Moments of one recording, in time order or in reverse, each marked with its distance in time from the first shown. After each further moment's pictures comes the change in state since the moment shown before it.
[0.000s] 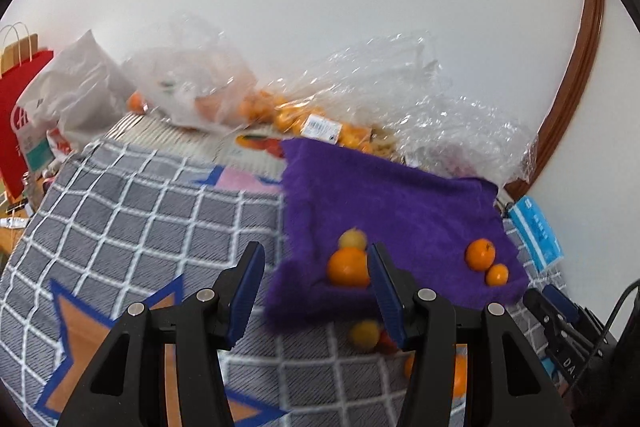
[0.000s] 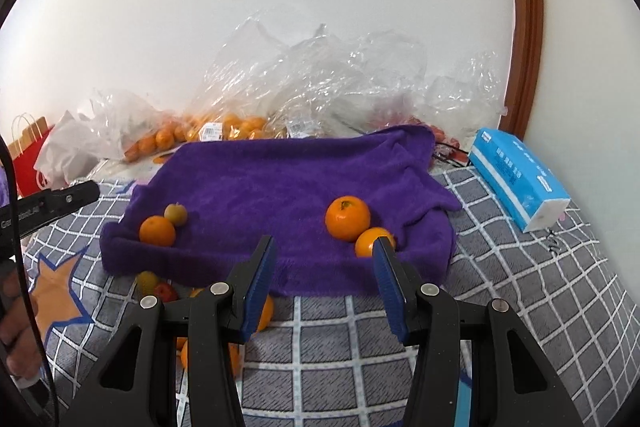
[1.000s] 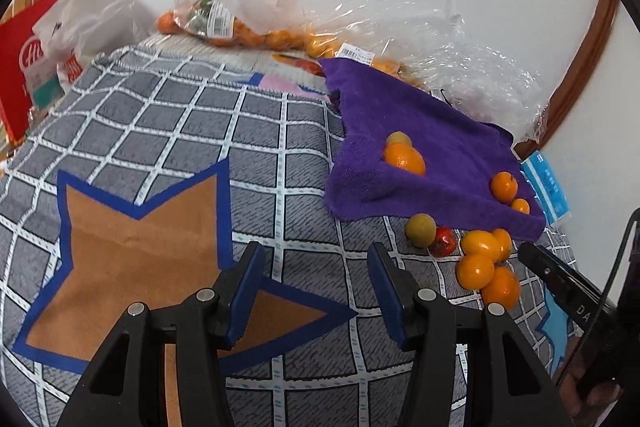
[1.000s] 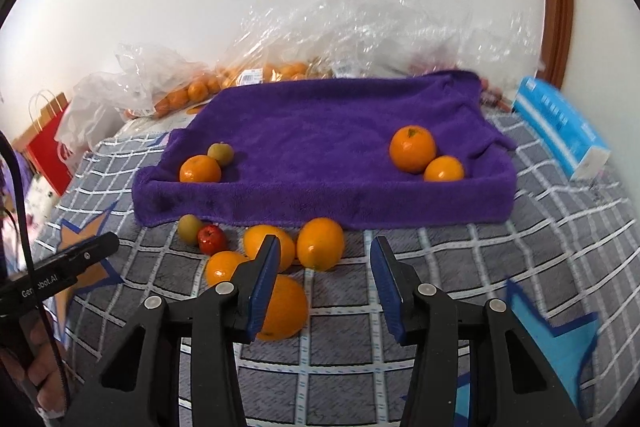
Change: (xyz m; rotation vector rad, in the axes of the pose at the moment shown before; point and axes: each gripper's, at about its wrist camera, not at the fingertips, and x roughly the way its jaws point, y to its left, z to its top) left arm 0.005 0.038 -0.058 -0.053 0.144 -0.019; right arm 0.017 0.029 -0.031 0.022 0.146 0.110
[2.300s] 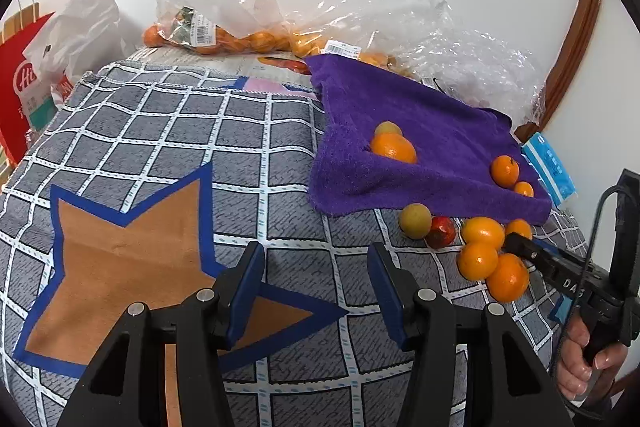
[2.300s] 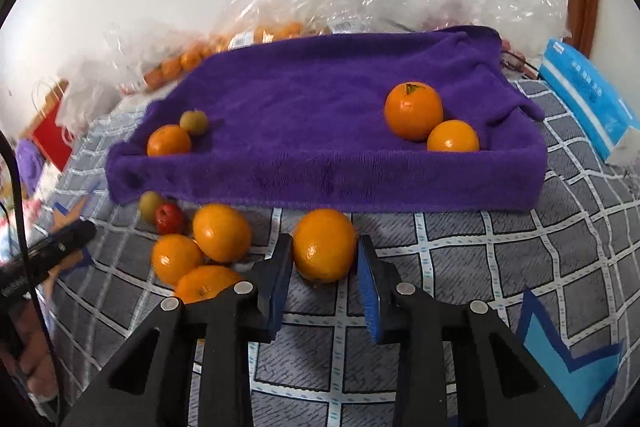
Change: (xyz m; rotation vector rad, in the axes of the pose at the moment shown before) left arm 0.006 -0.014 -0.006 0.087 -0.016 0.024; right arm 0.033 -0.029 -0.002 -0.034 0.092 0.050
